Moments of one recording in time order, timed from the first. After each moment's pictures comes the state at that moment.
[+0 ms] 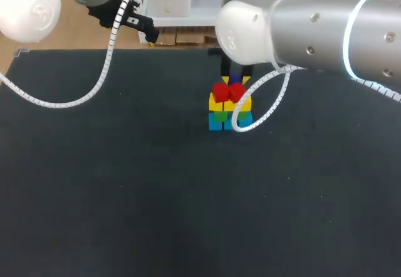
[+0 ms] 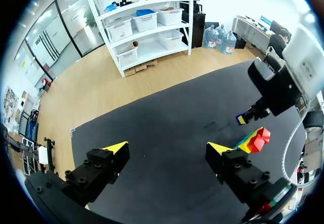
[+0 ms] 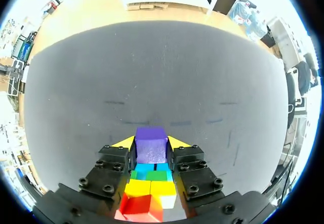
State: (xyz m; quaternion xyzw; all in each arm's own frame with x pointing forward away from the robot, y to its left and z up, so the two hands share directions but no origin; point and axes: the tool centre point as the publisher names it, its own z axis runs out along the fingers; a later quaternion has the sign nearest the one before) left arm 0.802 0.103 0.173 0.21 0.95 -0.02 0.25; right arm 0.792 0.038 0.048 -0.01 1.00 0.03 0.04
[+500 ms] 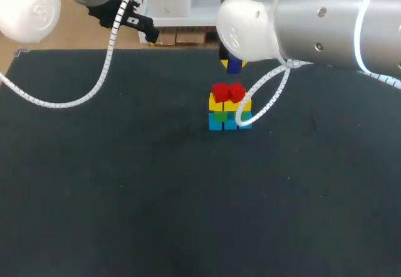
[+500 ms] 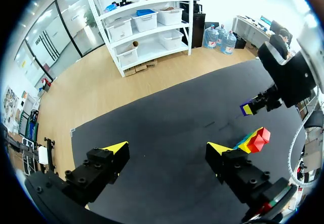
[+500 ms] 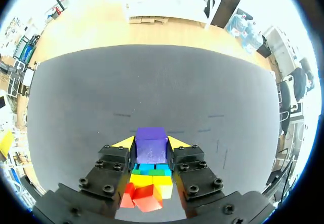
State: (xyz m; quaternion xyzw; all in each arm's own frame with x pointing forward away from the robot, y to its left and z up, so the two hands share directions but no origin) left arm 0.802 0.103 0.173 0.21 0.95 -0.02 0.25; right arm 0.804 0.040 0.091 -0.02 0.99 0.02 0.10
